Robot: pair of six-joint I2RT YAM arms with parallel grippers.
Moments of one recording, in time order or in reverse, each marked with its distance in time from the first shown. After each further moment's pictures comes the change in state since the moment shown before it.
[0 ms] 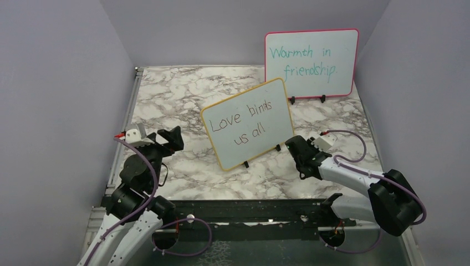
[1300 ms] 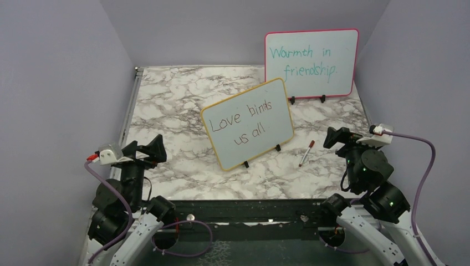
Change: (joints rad) left arm 0.000 -0.230 0.104 -0.158 -0.023 0.080; right arm -0.005 -0.842 0.327 -0.264 -0.124 -0.829
